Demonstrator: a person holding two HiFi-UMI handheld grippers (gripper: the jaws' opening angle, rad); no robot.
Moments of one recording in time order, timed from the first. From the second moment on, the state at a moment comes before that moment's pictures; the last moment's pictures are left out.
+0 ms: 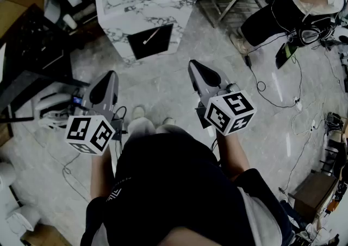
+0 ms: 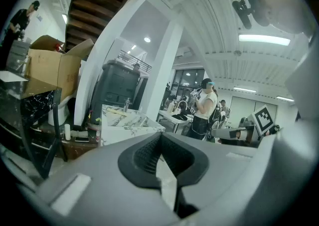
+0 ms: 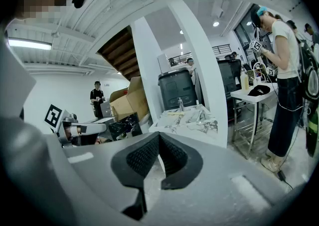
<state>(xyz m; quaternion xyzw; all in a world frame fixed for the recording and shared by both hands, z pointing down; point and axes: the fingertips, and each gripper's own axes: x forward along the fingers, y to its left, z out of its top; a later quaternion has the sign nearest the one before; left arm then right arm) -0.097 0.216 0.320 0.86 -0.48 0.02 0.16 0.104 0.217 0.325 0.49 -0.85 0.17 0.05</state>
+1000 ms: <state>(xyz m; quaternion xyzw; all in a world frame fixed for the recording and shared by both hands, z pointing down) -0.088 0.211 0.330 0.85 -0.50 0.08 0.14 0.096 0.204 0.337 0.46 -0.86 0.19 0.05</state>
